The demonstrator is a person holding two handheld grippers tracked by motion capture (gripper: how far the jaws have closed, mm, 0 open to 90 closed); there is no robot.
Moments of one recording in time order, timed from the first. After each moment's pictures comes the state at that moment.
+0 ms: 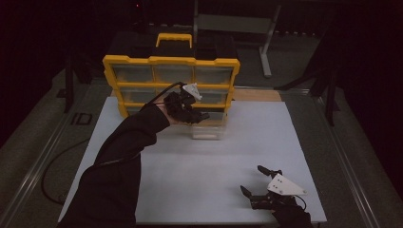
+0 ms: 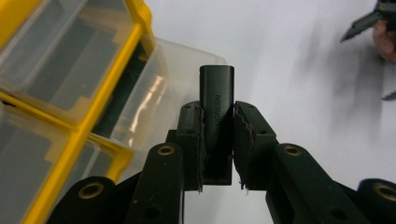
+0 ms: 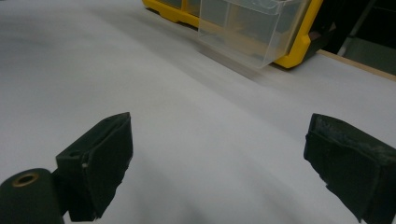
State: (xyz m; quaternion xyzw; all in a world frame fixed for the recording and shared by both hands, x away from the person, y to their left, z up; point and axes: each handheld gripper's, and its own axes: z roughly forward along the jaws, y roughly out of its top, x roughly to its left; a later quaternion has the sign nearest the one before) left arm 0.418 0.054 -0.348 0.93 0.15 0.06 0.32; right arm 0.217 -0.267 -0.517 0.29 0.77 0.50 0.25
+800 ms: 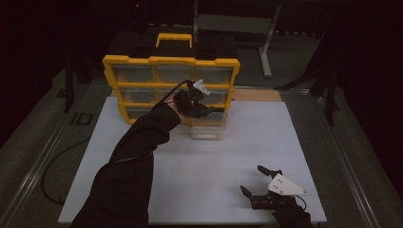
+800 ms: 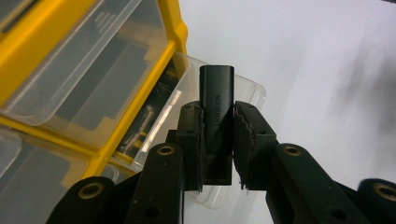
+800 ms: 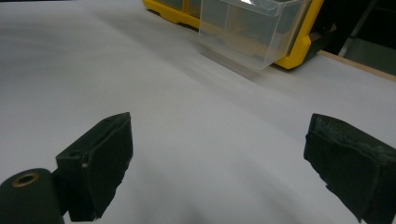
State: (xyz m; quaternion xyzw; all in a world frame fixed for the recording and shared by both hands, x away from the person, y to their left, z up) left arm 0.435 0.030 -0.364 0.92 0.19 0.10 0.32; right arm 0.217 -0.267 -0.517 0.28 0.77 0.51 0.25
